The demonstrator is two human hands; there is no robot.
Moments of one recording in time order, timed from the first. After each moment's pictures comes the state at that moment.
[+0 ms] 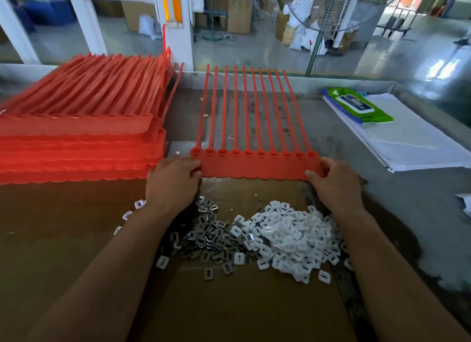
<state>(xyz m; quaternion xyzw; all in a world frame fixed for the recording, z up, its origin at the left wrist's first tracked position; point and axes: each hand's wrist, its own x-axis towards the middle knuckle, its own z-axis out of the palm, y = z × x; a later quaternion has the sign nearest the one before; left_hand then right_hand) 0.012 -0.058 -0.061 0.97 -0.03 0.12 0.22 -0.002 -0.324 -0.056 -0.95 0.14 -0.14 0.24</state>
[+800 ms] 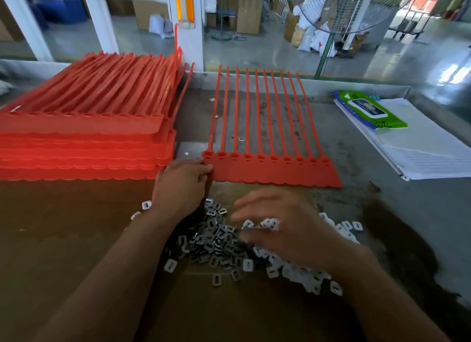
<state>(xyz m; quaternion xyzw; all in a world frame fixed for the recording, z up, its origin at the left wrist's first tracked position) 0.013 -0.052 -0.064 0.97 -0.03 0.08 0.24 -0.061 -0.244 -0.018 -0.89 -0.35 0.00 0.28</state>
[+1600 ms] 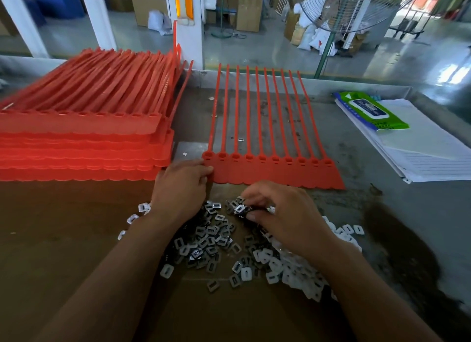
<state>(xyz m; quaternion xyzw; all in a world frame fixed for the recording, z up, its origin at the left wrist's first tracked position) 0.012 -0.056 -0.068 0.97 -0.04 0.10 0.23 -0.043 -0.243 -0.036 -0.93 -0.19 -0.04 0.32</state>
